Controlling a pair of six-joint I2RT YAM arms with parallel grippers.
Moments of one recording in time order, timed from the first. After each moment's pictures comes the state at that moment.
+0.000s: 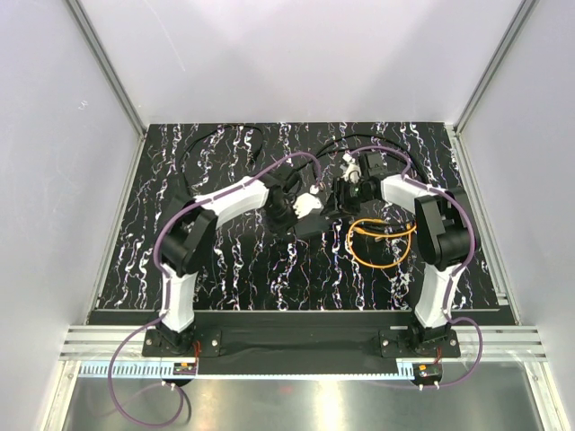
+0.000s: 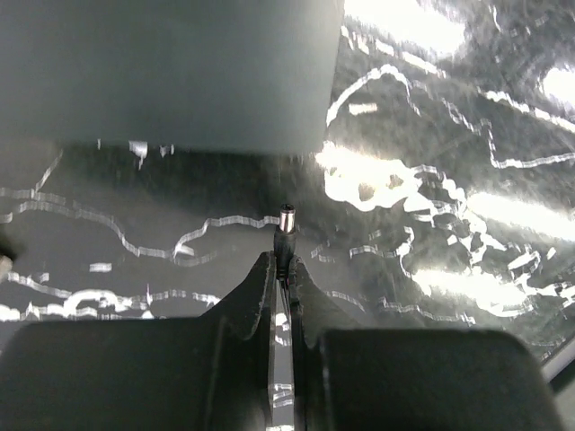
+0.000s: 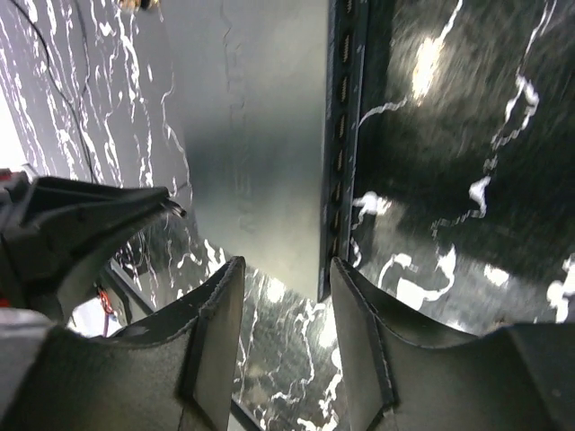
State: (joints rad) left arm -0.63 1.99 1.48 -0.83 0.27 0.55; right arm 0.27 1.93 1.25 -0.35 -0.64 0.35
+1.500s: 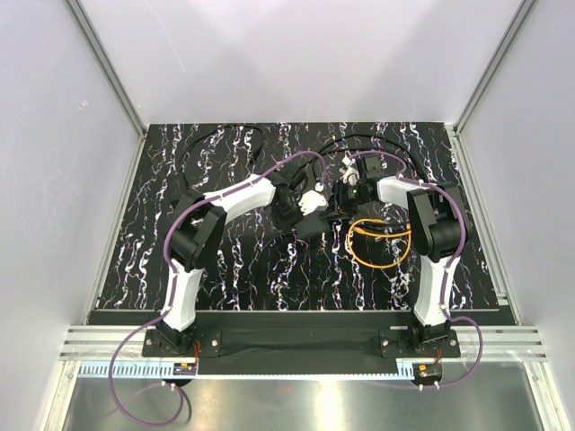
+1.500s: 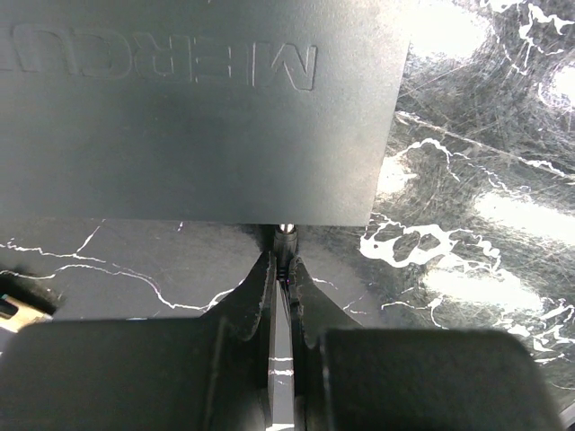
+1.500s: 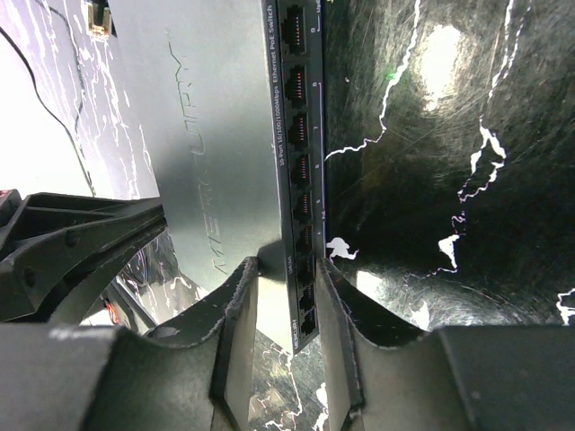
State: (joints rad) left arm -0.65 2.09 1.57 -0.80 0.25 0.55; right arm 0.27 2.04 1.27 -0.27 -0.67 0.39
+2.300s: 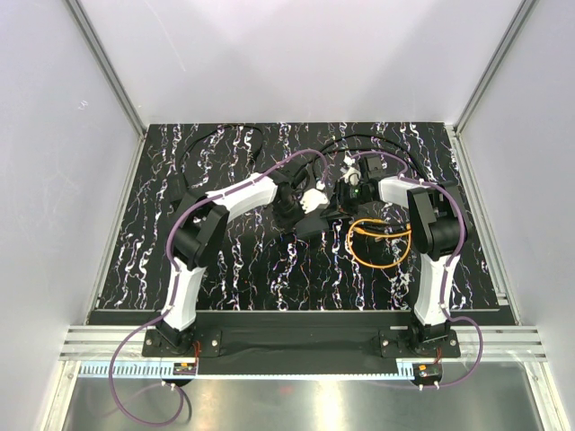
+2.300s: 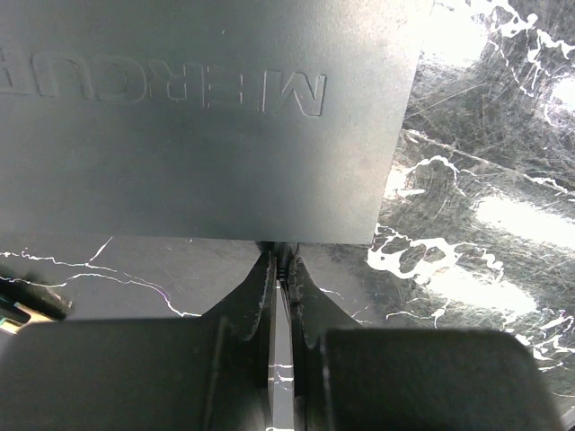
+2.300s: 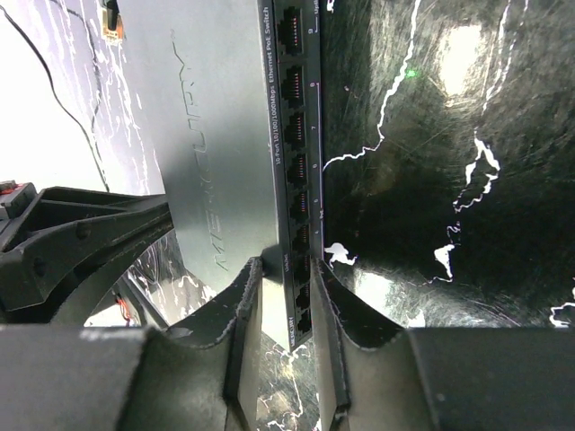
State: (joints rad) left arm -0.65 2.12 1.61 -0.82 0.25 0.53; right arm 0.25 2.06 1.27 -0.25 -0.72 0.40
